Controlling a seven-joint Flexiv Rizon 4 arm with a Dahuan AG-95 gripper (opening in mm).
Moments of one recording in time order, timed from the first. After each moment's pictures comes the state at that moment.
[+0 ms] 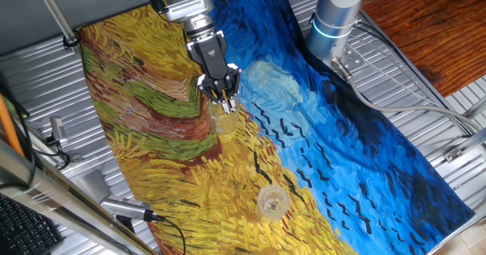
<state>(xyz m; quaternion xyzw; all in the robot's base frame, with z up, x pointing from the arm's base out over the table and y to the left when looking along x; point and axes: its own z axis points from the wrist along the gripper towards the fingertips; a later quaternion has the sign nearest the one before) 0.448 0.155 0.213 -0.67 0.64 0.26 0.27</state>
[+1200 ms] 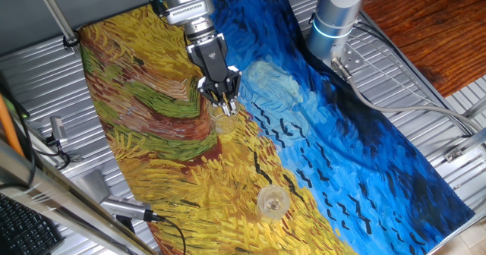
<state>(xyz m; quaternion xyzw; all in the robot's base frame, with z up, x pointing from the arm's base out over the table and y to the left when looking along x) 0.450 0.158 0.210 -0.67 0.65 0.26 0.27</state>
